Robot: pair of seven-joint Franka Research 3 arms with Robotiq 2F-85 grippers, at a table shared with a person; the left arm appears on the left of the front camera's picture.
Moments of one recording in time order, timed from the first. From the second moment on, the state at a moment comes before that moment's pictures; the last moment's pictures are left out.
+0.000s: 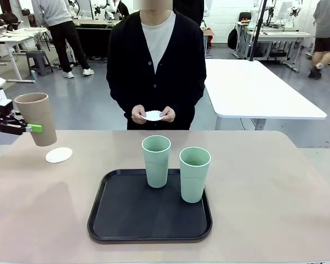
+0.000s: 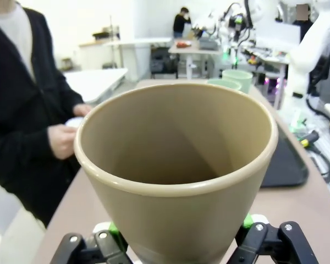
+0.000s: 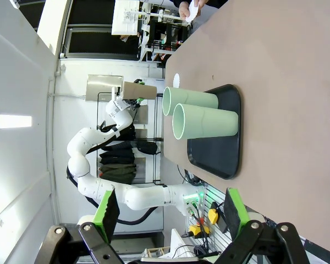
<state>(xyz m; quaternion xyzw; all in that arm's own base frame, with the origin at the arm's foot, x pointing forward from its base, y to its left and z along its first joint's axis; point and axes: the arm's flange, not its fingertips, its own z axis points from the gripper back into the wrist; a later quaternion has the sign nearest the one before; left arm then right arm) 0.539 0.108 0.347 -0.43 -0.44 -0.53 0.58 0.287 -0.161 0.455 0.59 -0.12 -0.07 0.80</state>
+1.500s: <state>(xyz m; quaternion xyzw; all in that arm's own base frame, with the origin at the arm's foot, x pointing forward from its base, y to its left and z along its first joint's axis) 0.591 0.117 0.276 -0.43 -0.44 -0.55 0.56 0.287 -0.161 0.455 0.59 -0.12 -0.07 0.80</state>
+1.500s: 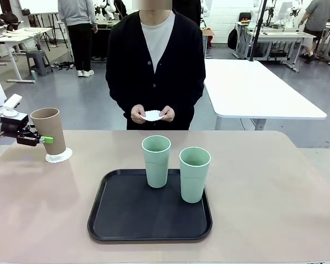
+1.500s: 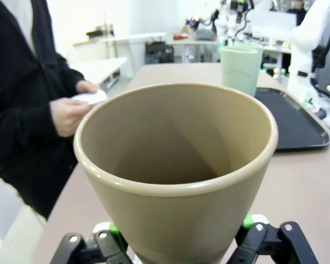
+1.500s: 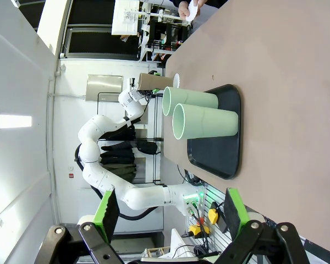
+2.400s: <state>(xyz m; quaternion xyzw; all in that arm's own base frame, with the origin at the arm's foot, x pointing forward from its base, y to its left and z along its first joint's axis) 0.596 0.121 0.256 -0.43 -0.44 -0.55 0.57 0.287 -0.161 0.455 0.59 -0.12 -0.07 0.80</state>
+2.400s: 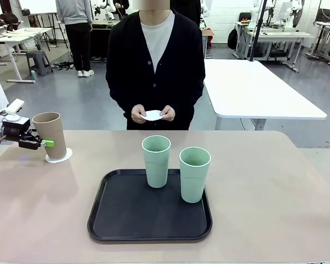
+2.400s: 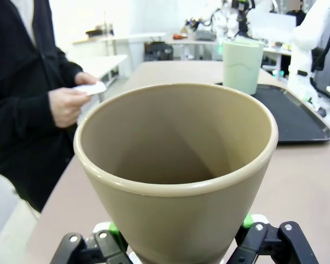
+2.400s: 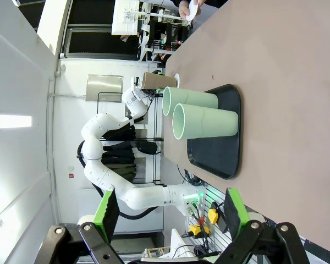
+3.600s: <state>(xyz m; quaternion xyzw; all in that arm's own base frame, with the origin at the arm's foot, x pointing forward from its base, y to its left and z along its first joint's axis) 0.593 0.117 0.247 -0.44 -0.42 -0.56 0.56 0.287 -0.161 0.455 0.59 -0.12 -0.07 0.80</state>
